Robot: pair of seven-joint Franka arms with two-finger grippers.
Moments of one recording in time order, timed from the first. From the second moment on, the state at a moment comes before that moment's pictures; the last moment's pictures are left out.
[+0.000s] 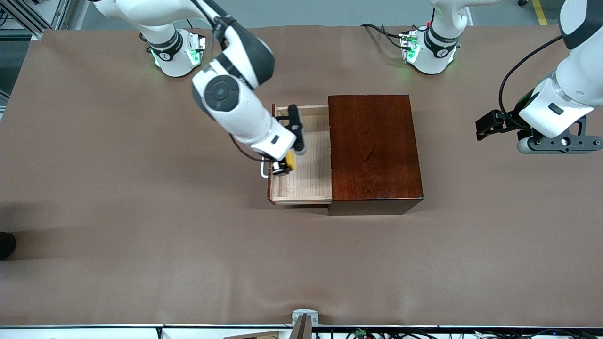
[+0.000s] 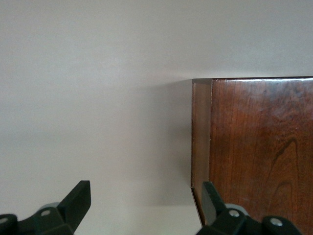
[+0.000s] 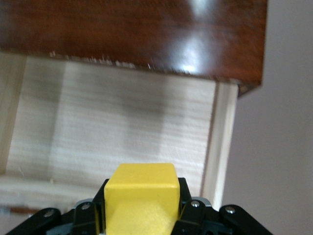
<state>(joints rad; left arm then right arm) 0.05 0.06 -0.21 -1.58 0.01 1.60 -0.14 0.44 0.50 0.31 -1.49 0.07 2.12 -1.07</state>
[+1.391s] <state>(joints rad) 0.04 0.06 -0.21 -1.58 0.01 1.60 -0.14 0.53 0.66 0.30 -1.44 -0.04 2.16 -0.98</state>
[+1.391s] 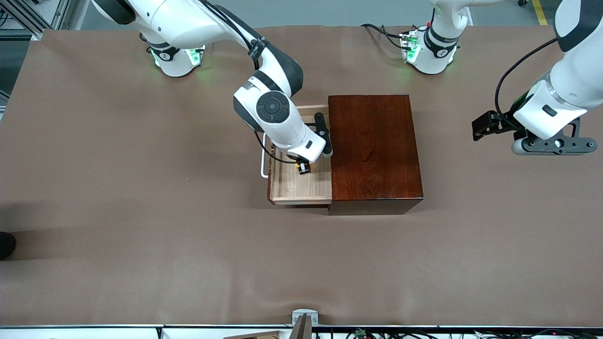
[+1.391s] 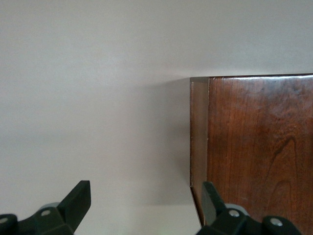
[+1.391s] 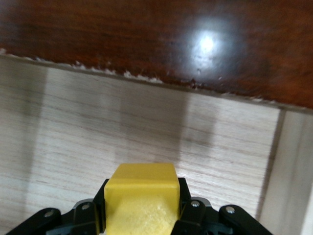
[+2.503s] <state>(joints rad) 0.04 0.06 -0.22 -1.58 0.01 1.60 -0.14 0.55 0.65 0.29 -1.42 -0.10 2.15 -0.85</state>
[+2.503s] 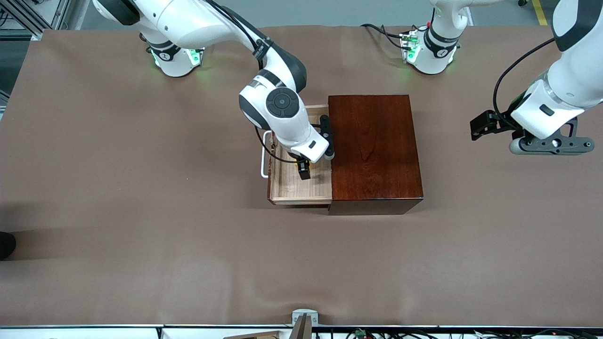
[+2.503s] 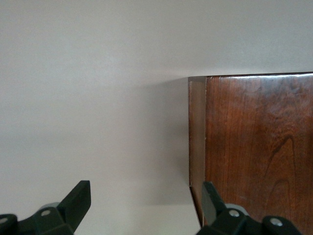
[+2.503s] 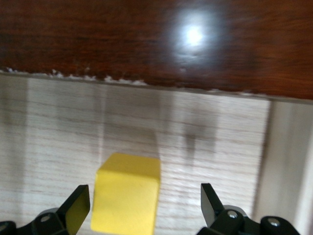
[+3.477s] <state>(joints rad) 0.03 0.06 -0.29 -1.53 0.00 1.61 -0.14 0.21 0.38 0.28 -1.41 -0.10 1.83 -0.78</state>
